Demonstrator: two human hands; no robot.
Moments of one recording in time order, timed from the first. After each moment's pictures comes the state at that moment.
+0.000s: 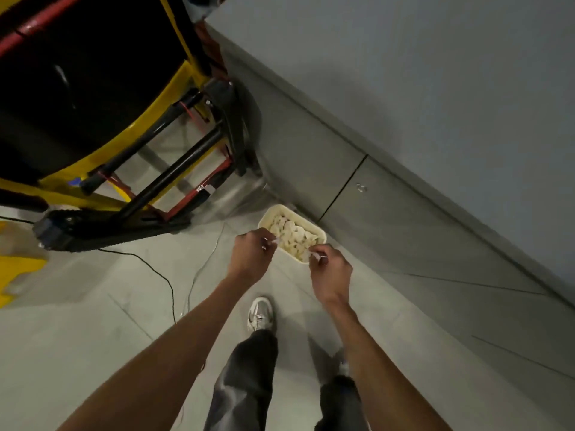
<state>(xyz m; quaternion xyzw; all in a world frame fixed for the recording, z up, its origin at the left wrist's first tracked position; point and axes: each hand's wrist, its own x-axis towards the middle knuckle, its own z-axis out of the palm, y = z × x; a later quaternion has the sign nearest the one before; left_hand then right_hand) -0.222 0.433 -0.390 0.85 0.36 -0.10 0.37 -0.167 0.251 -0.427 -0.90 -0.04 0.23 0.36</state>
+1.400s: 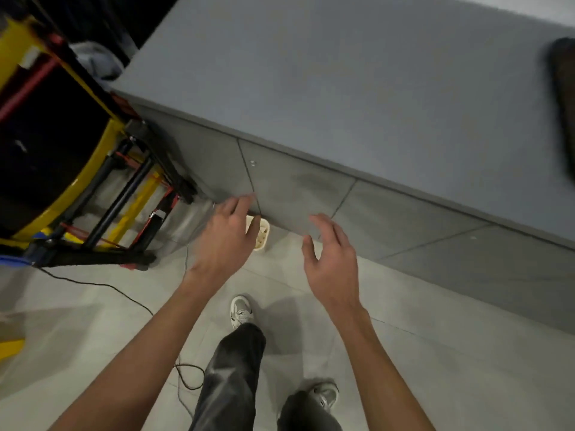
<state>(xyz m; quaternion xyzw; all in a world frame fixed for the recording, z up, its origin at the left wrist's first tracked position) -0.261 0.282 -0.160 0.97 0.08 -0.01 0.22 -0.268 0.072 -0.175 -0.92 -0.06 0.00 0.39</state>
